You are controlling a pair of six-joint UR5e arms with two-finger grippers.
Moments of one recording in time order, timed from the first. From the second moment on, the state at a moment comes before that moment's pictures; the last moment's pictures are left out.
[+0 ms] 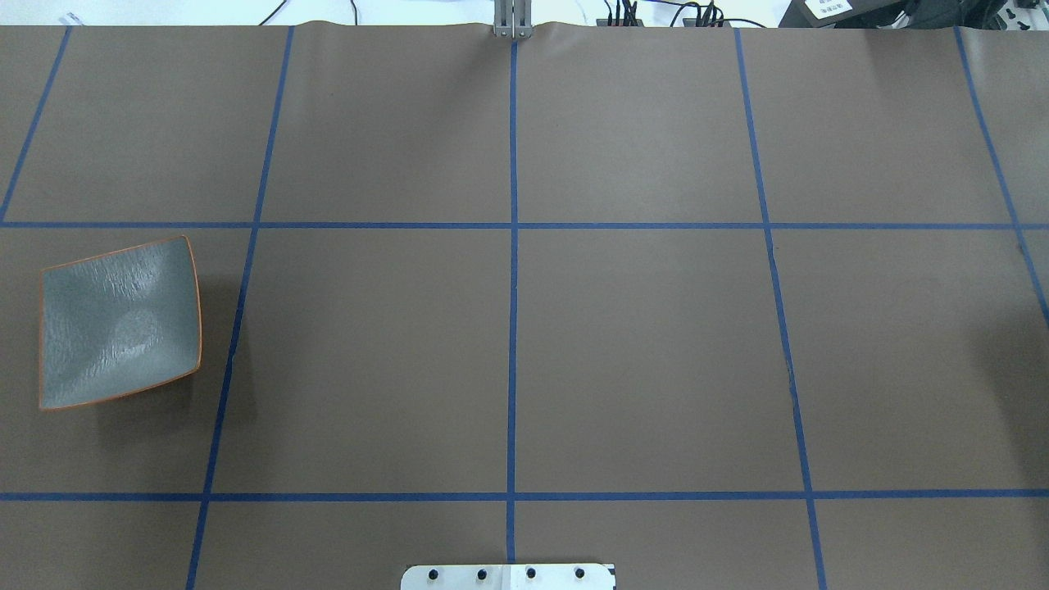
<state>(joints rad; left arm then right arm) -1.54 -1.43 -1.90 -1.62 -2.38 -0.05 1.37 -1.81 1.63 -1.32 2.06 0.63</state>
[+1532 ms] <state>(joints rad) -1.40 -1.70 -1.84 -1.62 -2.49 -0.37 1.19 -1.47 1.80 -1.33 2.20 0.92</state>
